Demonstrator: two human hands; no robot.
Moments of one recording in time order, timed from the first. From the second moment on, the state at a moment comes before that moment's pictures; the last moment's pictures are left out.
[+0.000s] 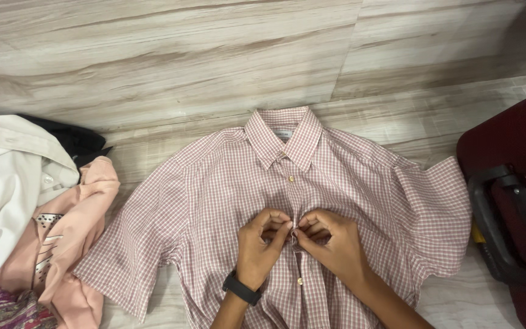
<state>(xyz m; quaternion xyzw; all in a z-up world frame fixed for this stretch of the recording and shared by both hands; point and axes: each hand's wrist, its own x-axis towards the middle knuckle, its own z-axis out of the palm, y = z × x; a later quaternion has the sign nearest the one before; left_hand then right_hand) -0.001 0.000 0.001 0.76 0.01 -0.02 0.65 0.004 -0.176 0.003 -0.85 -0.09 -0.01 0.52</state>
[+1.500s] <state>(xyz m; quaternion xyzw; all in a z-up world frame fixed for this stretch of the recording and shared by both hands) -0.013 0.001 0.014 0.76 0.03 0.07 0.64 0.004 -0.190 -0.005 -0.78 -0.11 -0.15 0.60</state>
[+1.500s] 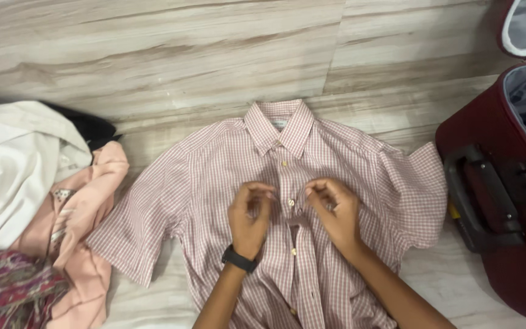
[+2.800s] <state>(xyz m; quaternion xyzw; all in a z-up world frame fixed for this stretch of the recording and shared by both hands) 0.115 0.162 0.001 0.99 -0.07 0.00 0.11 0.113 -0.278 0.026 -0.95 -0.29 -0.05 0.13</state>
